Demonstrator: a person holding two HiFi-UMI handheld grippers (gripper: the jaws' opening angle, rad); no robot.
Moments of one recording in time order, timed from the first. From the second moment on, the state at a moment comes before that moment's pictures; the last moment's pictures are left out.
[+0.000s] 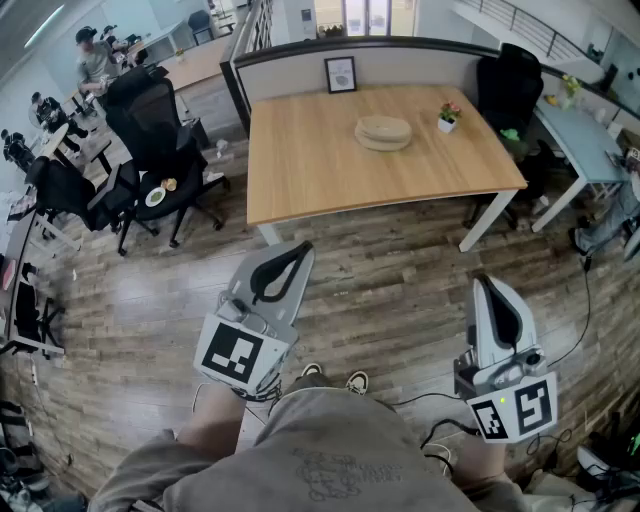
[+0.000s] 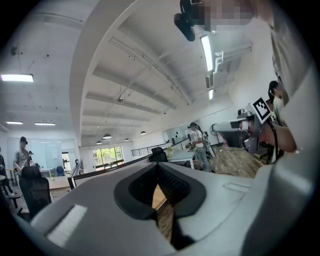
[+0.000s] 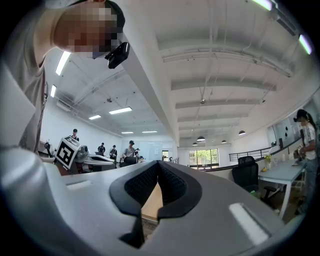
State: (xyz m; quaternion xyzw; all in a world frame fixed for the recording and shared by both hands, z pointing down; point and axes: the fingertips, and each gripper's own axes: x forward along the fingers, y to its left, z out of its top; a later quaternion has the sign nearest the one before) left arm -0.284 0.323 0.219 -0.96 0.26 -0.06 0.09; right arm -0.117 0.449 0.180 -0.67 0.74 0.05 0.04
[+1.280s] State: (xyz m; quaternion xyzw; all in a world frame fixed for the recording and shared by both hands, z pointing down) left arm -0.267 0.306 0.228 -0.96 0.28 -0.05 0.09; right arm -0.071 0.453 0.207 -0.73 0.68 0.03 0.04
